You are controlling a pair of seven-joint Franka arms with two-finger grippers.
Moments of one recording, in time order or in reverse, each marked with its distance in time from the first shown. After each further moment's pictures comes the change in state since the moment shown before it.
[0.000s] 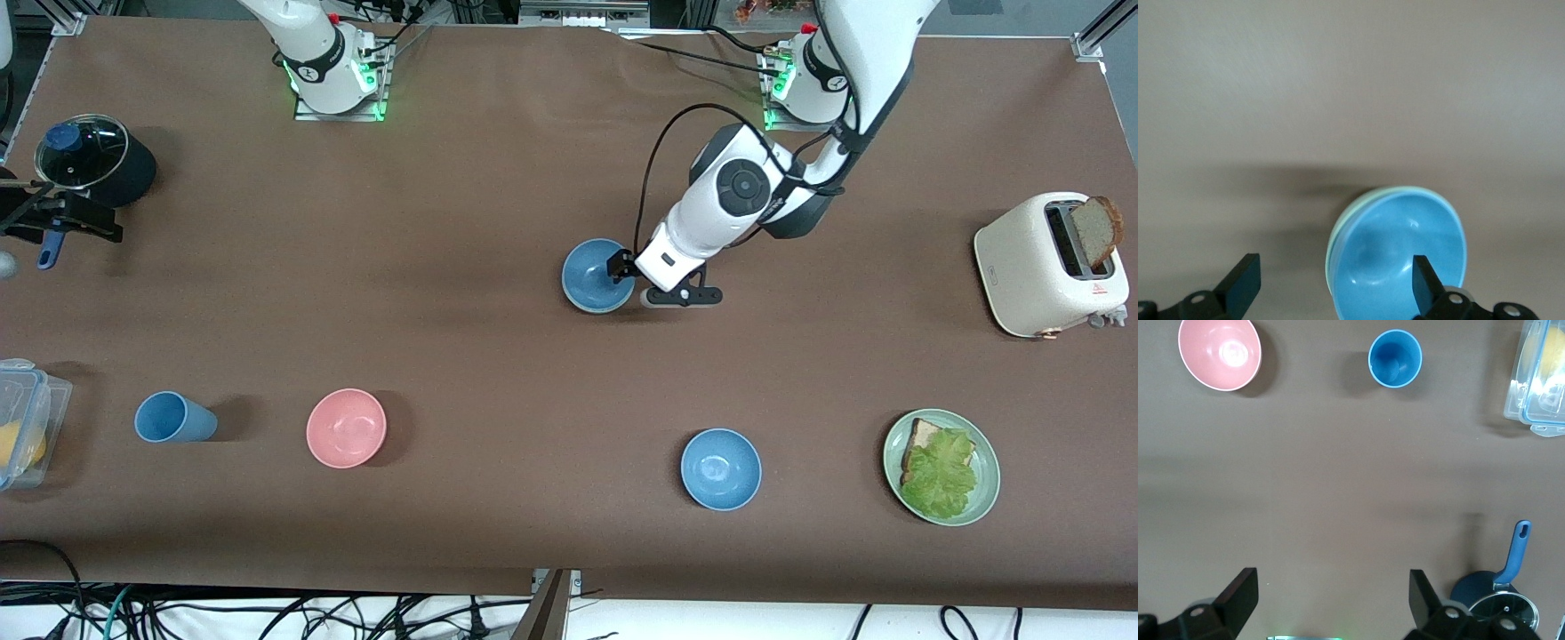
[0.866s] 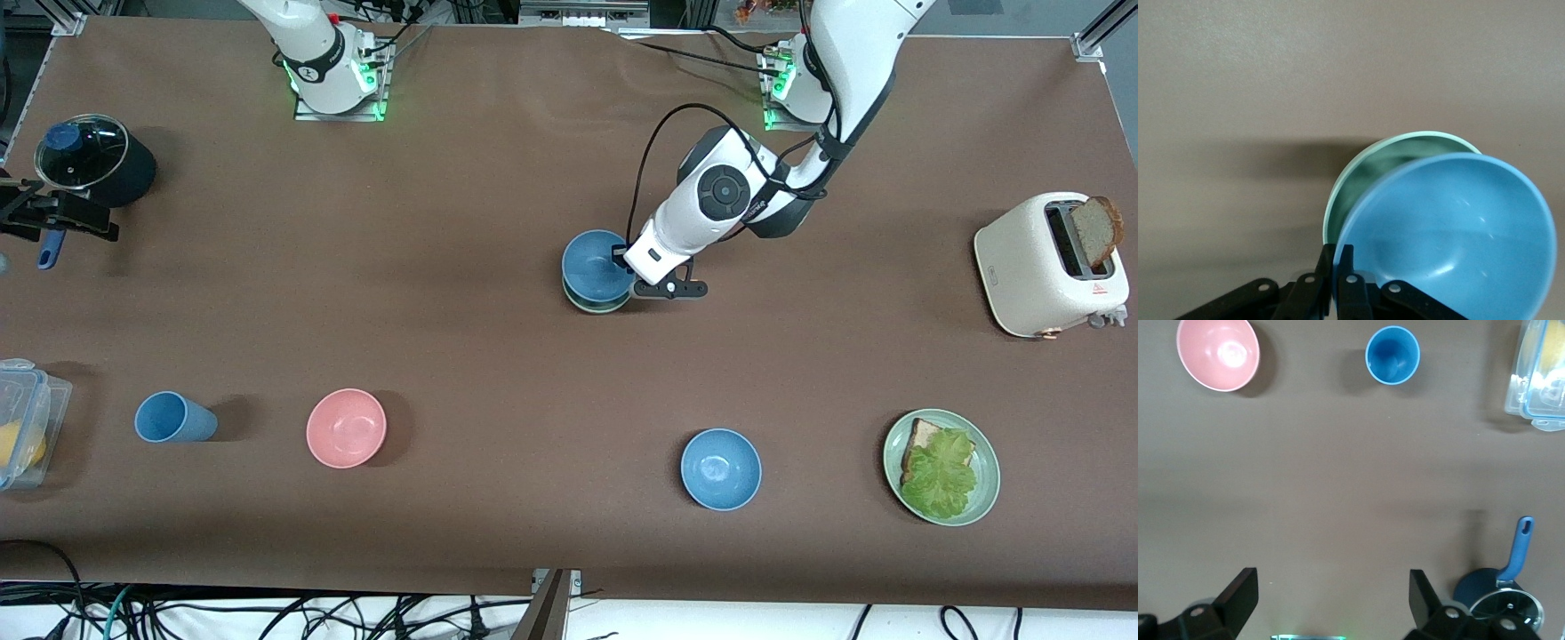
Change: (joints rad) left arm -0.040 0.074 -0.013 -0.030 0.000 -0.003 0.000; right arm -0.007 0.000 -0.007 0.000 0.004 -0.007 0.001
